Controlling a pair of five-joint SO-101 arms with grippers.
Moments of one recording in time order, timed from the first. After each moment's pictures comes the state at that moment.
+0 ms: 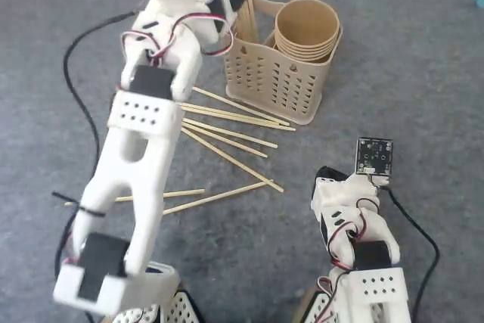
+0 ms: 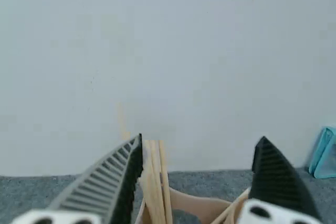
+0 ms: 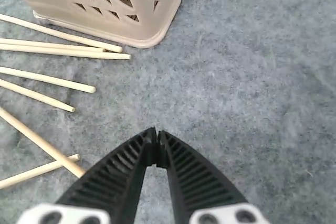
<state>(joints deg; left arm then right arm) 6.9 -6.6 3.7 22.2 16.7 -8.9 -87.2 94.0 42.7 -12.2</state>
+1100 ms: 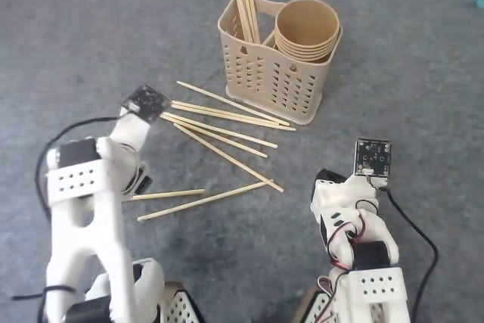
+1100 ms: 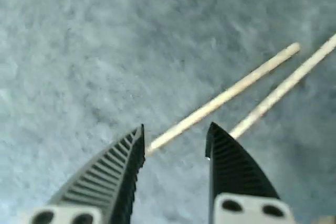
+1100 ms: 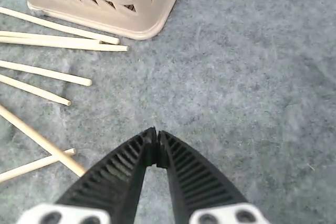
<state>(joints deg) -20.4 -30.5 45.8 74.7 -40.8 -8.9 -87.3 95.3 42.7 -12.2</state>
